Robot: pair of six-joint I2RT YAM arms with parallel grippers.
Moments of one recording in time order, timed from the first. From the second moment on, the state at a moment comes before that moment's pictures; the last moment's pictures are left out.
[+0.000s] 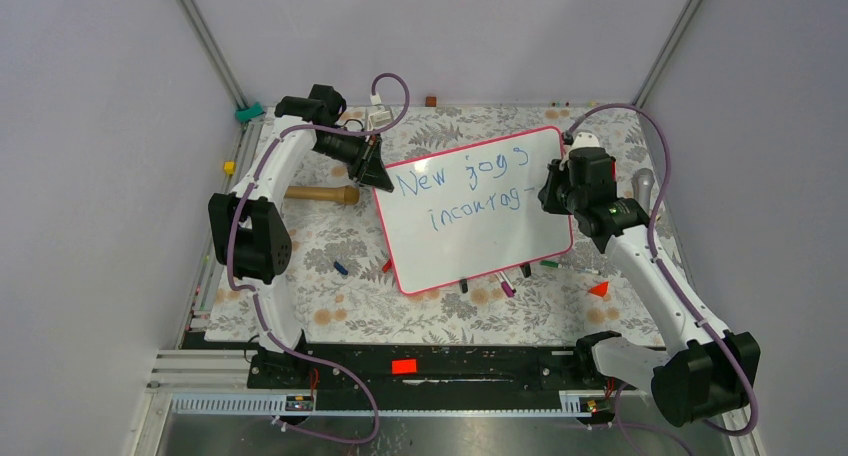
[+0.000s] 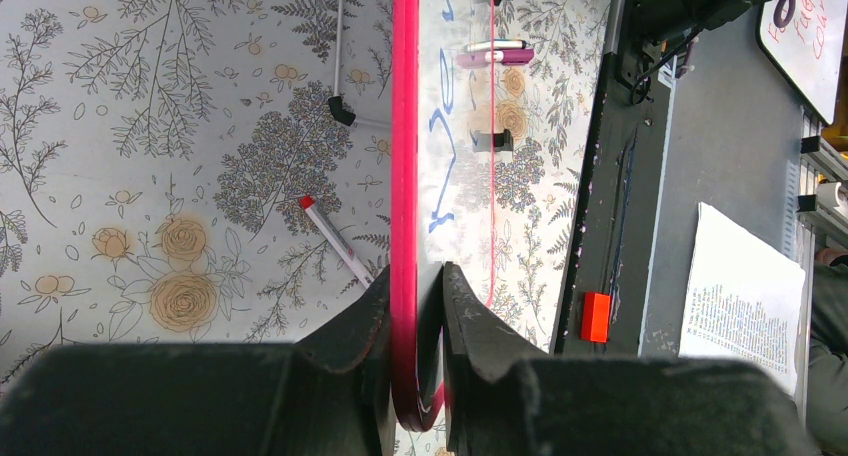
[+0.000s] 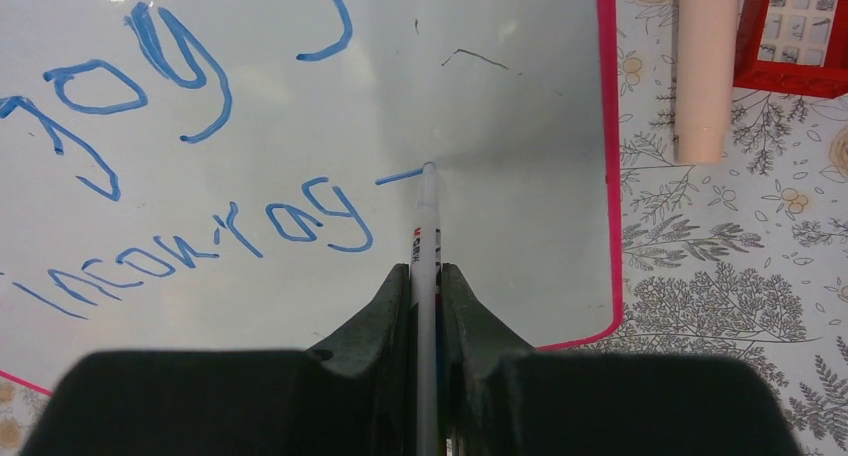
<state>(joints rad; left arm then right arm) -0.19 1.92 1.84 -1.27 1.03 0.73 0.26 1.14 0.98 -0.50 0.05 0.28</state>
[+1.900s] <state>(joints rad) -0.19 1.92 1.83 -1.22 1.00 0.71 0.25 0.88 0.97 -0.52 0.06 0.32</state>
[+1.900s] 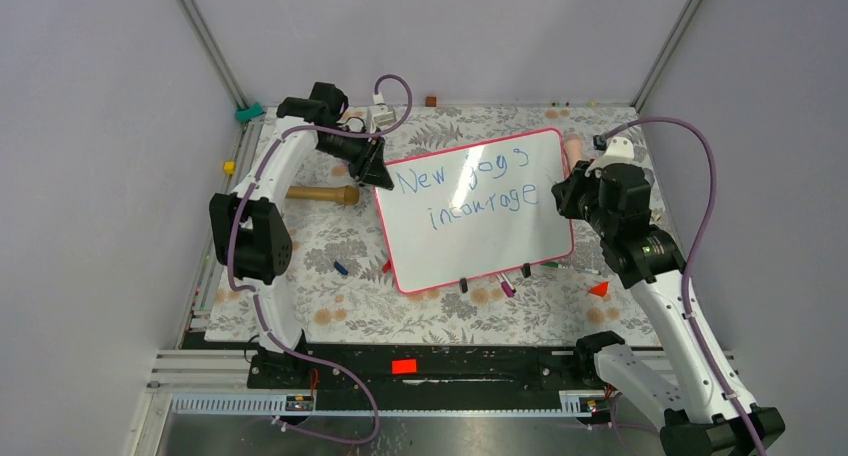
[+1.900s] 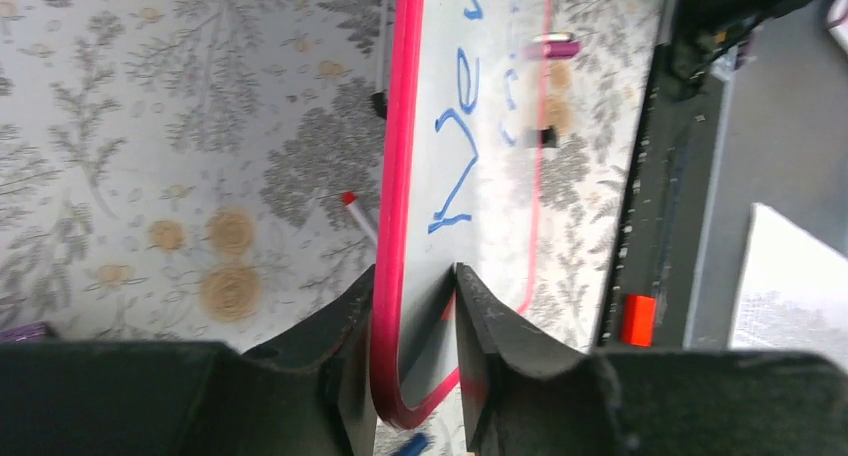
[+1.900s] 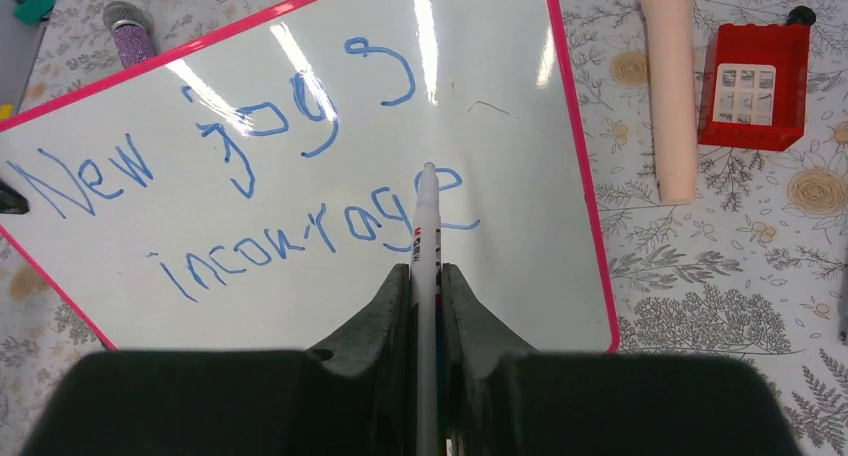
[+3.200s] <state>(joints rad) 0.00 1.01 1.01 -0.43 0.52 0.05 0.26 0.88 1.07 -0.54 -0.13 0.40</state>
